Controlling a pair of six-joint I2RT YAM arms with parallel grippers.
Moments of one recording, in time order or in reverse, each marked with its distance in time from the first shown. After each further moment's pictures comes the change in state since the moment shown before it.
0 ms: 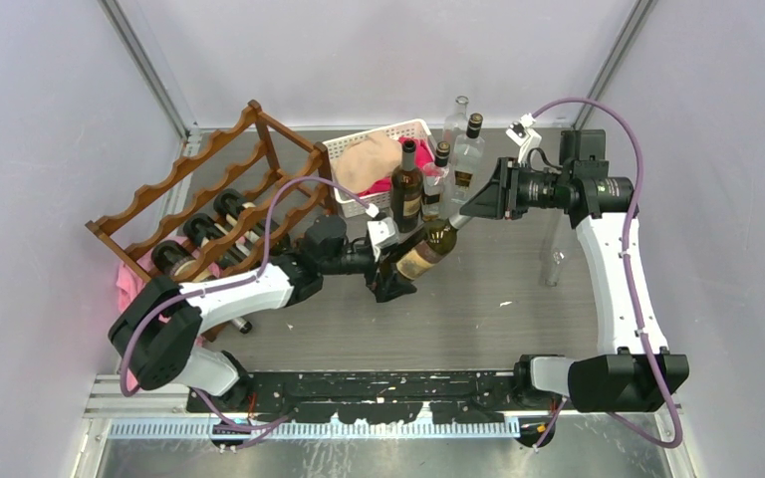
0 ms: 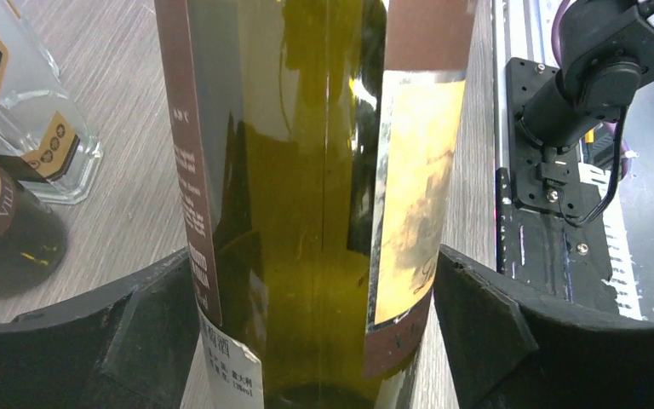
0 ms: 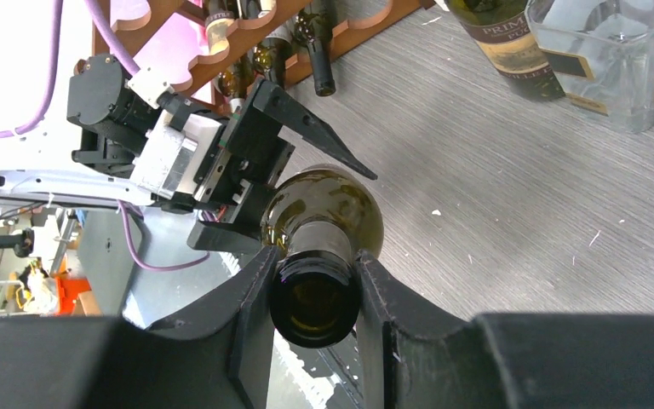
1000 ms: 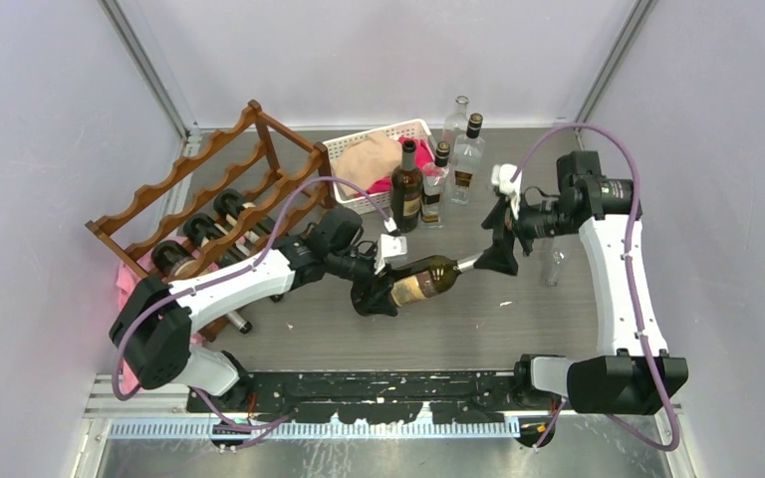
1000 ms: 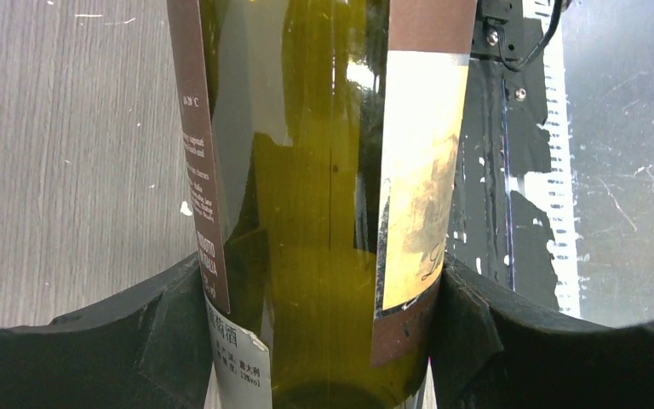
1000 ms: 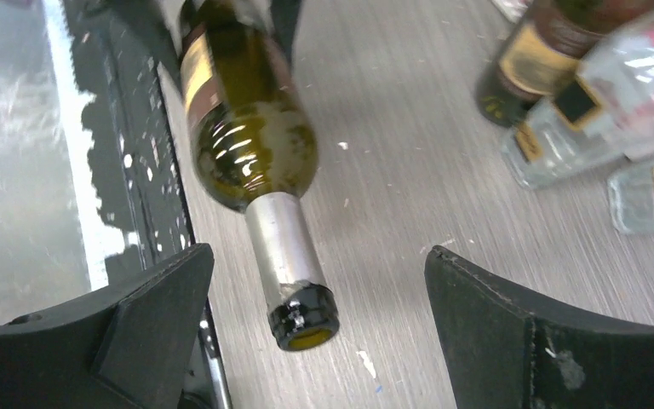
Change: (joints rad) left arm -0.004 0.011 0.193 -0.645 0.127 0.275; right arm -0.029 -0.004 0.013 -0.420 0.008 -1.049
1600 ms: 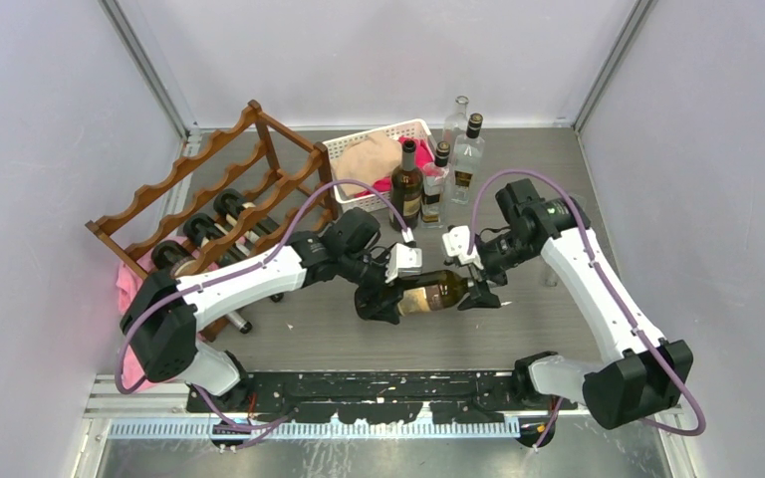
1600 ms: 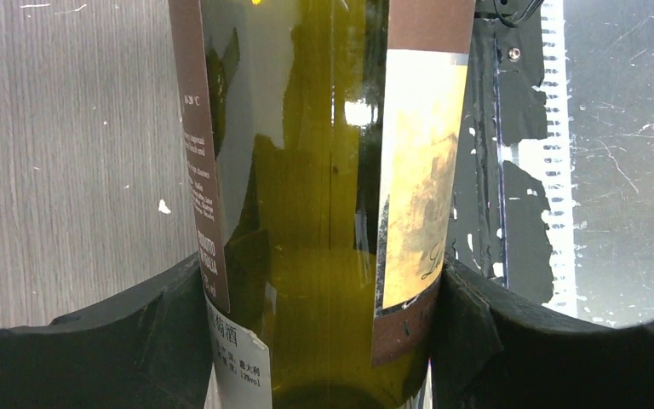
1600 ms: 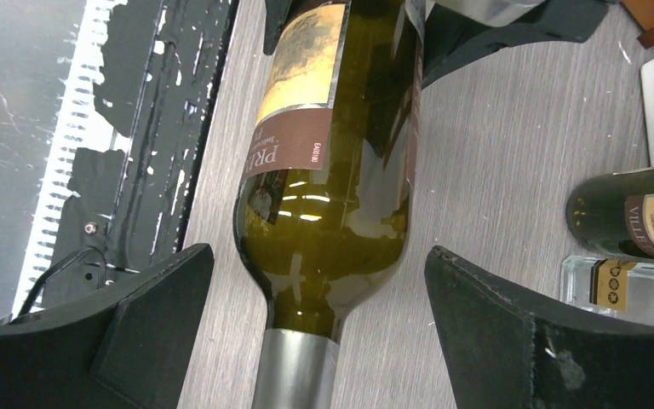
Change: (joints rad) left arm -0.079 0.053 0.131 -0.205 -0.066 0.098; right arm 0.302 -0.032 -0.229 -0.022 0.056 -0.492
